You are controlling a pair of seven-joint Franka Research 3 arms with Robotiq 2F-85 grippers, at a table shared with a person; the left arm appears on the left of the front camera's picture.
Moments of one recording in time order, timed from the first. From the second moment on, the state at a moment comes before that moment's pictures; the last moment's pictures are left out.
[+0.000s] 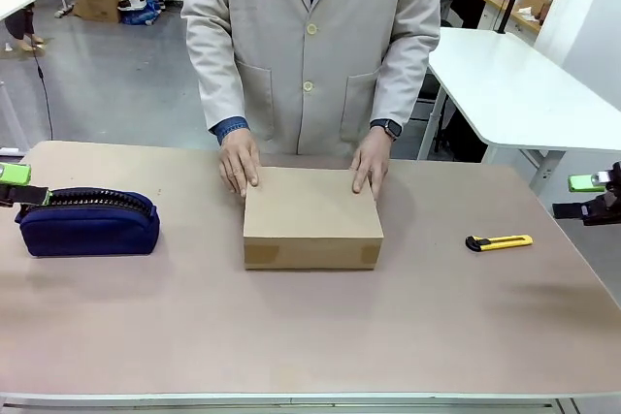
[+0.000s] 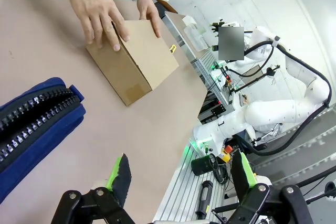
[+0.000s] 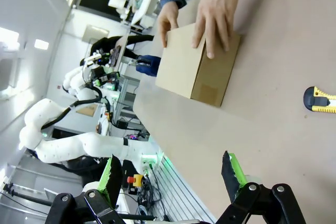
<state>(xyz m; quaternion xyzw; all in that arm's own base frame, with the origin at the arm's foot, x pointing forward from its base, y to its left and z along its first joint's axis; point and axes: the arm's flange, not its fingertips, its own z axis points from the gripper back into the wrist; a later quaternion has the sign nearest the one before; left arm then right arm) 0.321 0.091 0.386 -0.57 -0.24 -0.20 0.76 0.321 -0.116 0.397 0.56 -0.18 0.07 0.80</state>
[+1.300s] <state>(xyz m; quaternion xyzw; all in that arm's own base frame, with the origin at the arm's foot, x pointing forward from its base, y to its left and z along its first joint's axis) 0.321 0.091 0.386 -0.57 -0.24 -0.20 0.76 0.321 -0.116 0.397 0.56 -0.18 0.07 0.80</state>
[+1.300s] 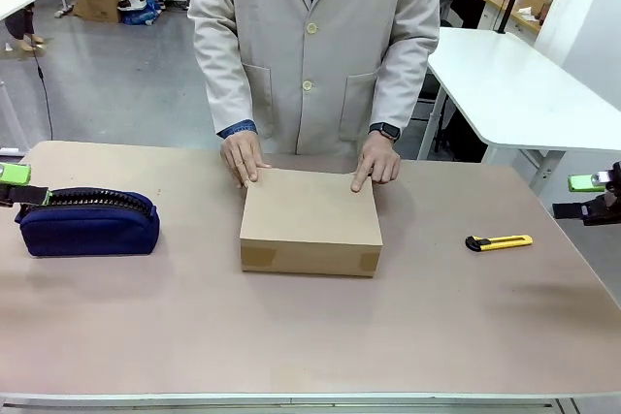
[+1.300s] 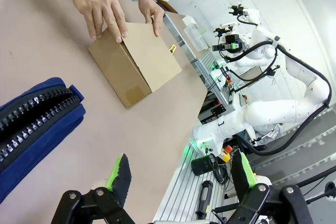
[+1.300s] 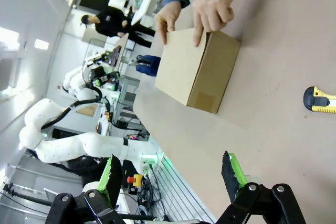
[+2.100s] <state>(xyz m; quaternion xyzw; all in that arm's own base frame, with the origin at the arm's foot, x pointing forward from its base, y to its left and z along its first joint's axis) 0.321 0.091 0.386 -0.57 -0.24 -0.20 0.76 0.321 -0.116 0.397 0.56 -0.18 0.07 0.80</state>
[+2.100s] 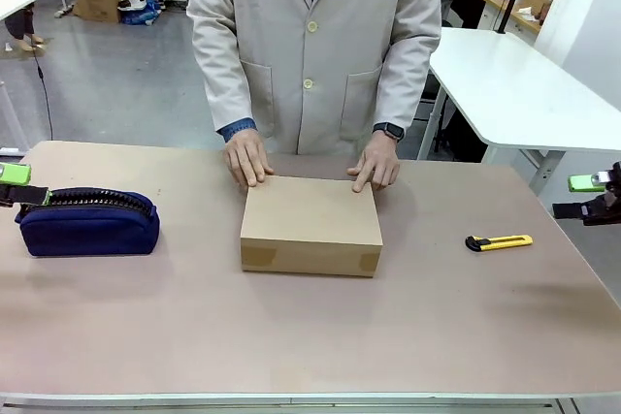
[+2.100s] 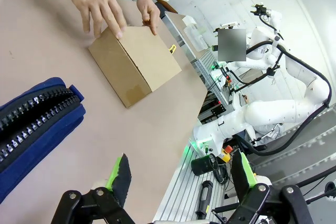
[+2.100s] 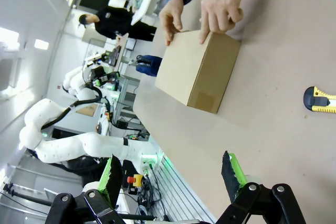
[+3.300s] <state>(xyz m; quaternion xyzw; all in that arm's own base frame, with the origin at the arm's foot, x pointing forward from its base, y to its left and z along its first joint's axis) 0.321 0.091 0.386 -0.57 -0.24 -0.20 0.76 0.321 -0.116 0.397 0.56 -0.18 0.07 0.80</state>
